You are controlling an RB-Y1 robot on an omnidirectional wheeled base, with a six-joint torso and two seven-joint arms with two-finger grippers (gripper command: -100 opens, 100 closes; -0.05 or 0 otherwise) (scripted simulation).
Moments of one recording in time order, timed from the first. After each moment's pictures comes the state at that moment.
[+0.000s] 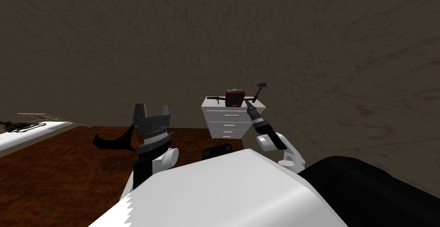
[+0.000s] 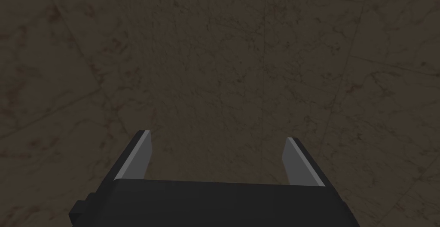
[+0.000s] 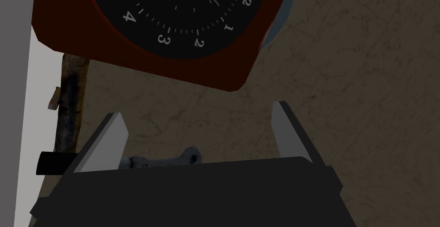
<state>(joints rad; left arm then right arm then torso) 0.51 -0.01 0.00 -2.36 -0.05 -0.47 0.15 0.60 -0.37 -0.12 -2.36 -0.07 -0.07 0.14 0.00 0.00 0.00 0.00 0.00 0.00</state>
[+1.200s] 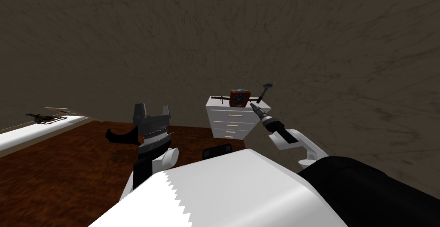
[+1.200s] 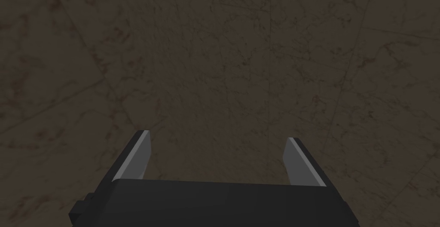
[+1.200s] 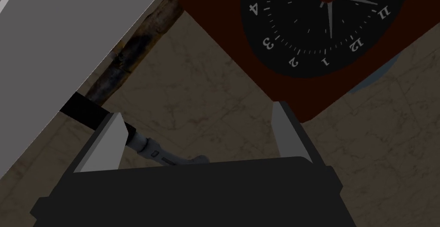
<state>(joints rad) 0.51 -0.01 0.00 -2.36 -0.05 -0.47 0.15 0.66 -0.62 -0.30 -2.34 -0.04 0.19 0.18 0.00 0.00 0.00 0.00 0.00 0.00</state>
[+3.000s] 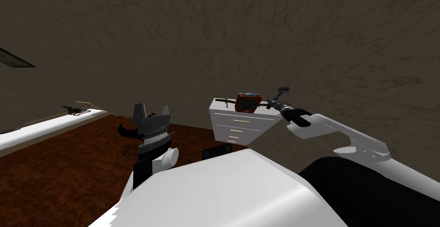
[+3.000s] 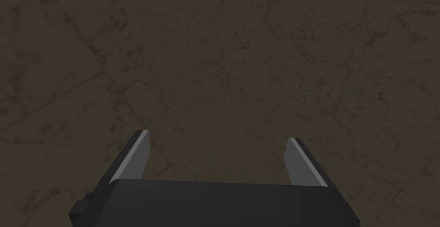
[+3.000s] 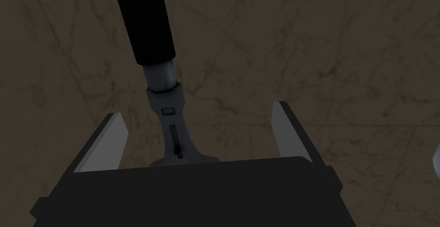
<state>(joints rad) 0.51 -0.01 0.00 -2.36 -0.05 -0.47 0.15 0.77 -1.01 -0.59 -2.27 0.03 0.64 0.26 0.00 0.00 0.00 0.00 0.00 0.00</state>
